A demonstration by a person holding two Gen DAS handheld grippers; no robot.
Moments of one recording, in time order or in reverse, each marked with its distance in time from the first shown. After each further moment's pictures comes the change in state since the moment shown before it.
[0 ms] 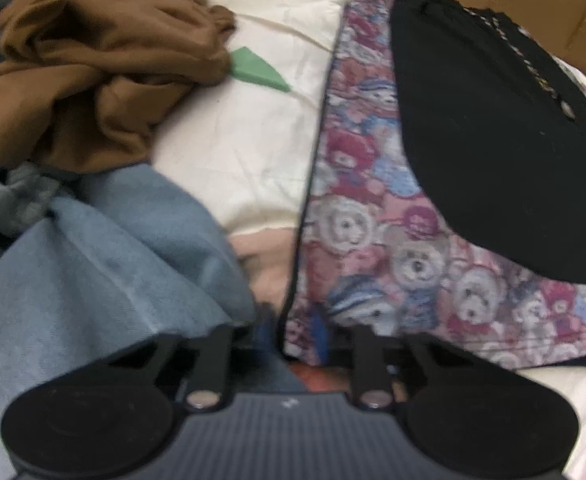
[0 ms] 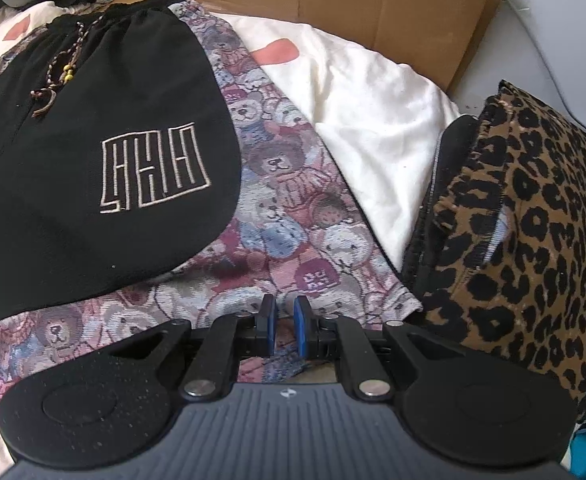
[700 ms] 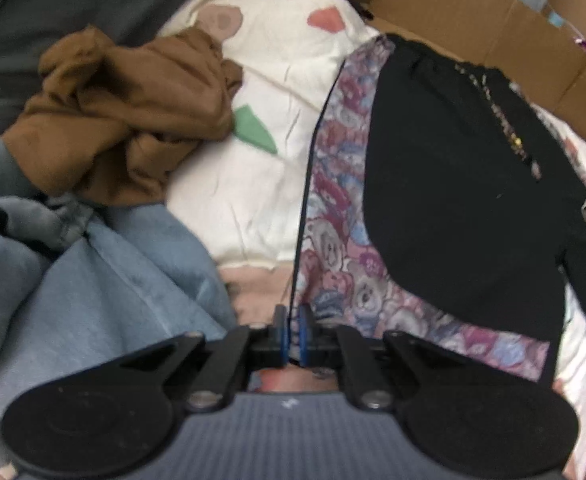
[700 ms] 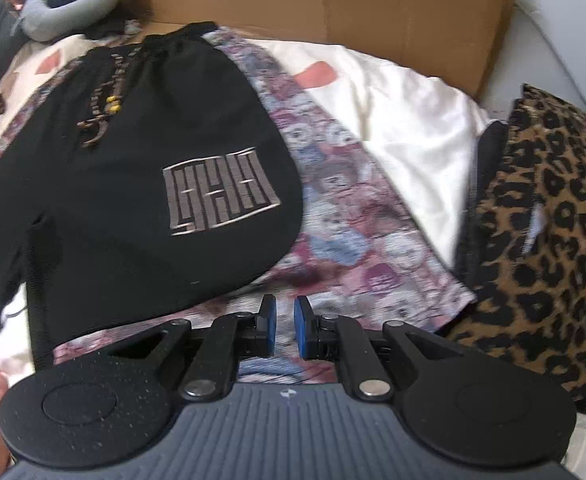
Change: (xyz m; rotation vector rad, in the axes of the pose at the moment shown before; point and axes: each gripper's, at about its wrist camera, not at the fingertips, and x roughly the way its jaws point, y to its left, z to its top) left arm -0.075 -0.007 0.029 -0.118 -0.039 -0.040; right arm -0.023 0.023 -0.004 0.059 -0.059 0.129
